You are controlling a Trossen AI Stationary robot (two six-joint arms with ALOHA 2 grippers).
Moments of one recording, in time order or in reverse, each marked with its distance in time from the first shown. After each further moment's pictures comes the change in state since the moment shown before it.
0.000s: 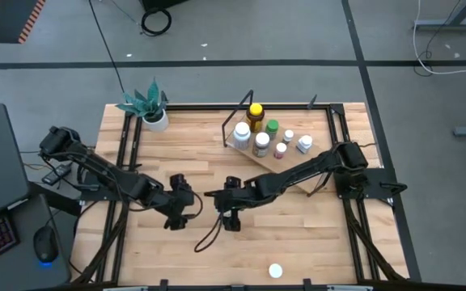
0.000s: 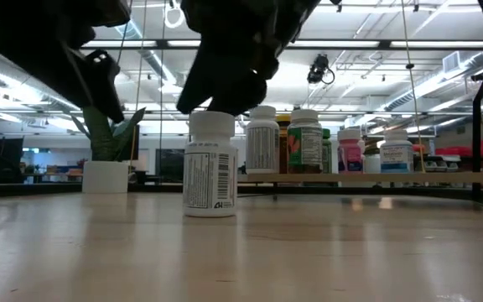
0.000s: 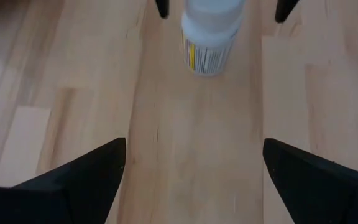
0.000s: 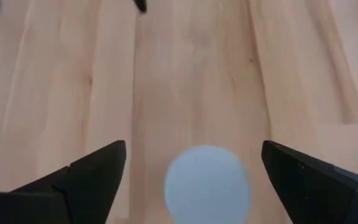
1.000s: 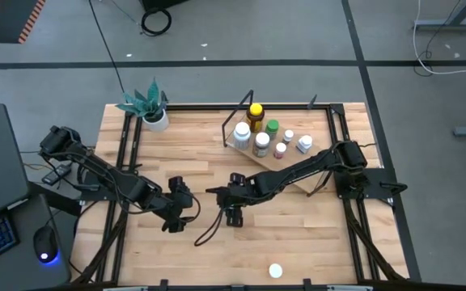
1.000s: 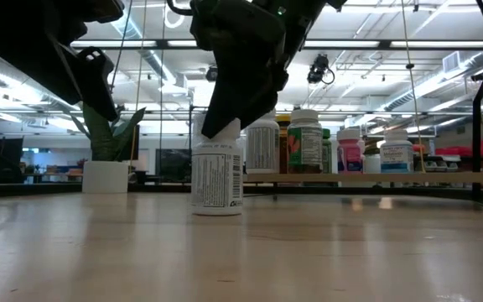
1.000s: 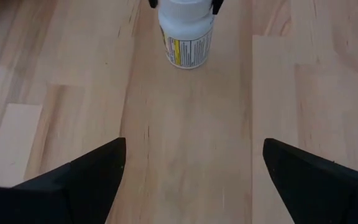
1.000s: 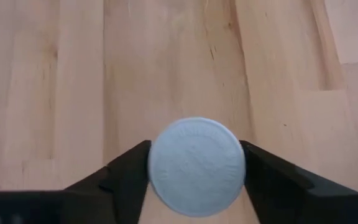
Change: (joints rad) left arm -0.033 -0.001 0.000 0.000 -0.010 -0.036; right arm -0.017 0.002 0.000 -0.100 0.017 0.019
